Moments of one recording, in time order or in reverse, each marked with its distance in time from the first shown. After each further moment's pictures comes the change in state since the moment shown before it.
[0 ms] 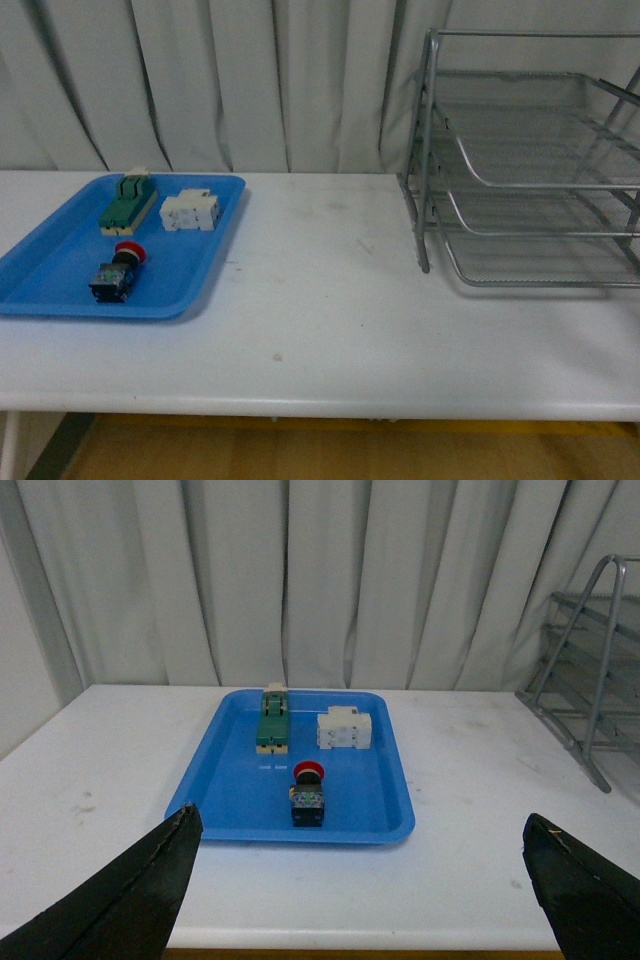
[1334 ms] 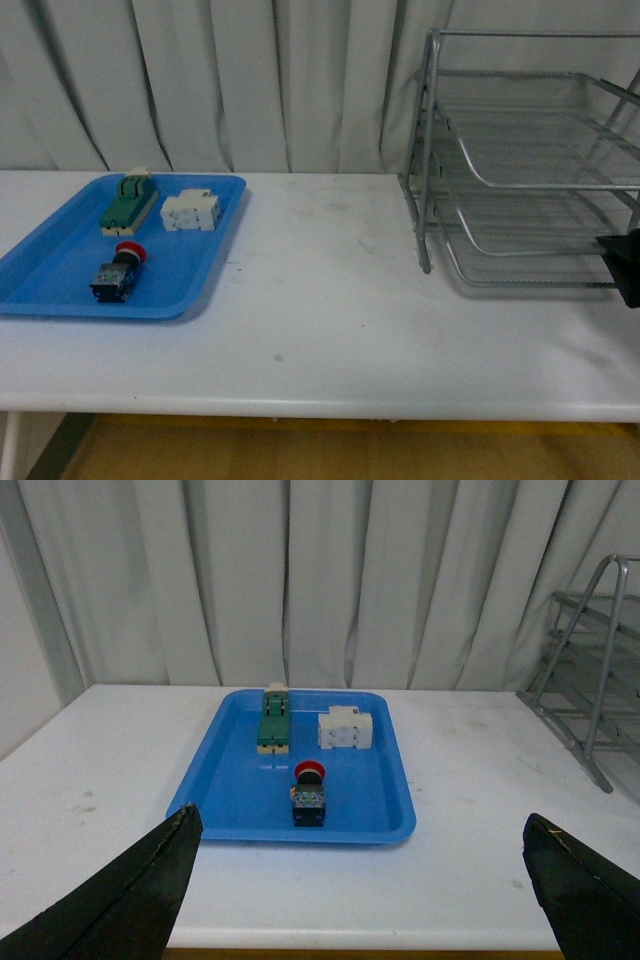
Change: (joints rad) left arm 0.000 0.000 0.000 0.000 0.000 0.000; right arm 0.059 0.230 0.121 0.157 0.045 0.197
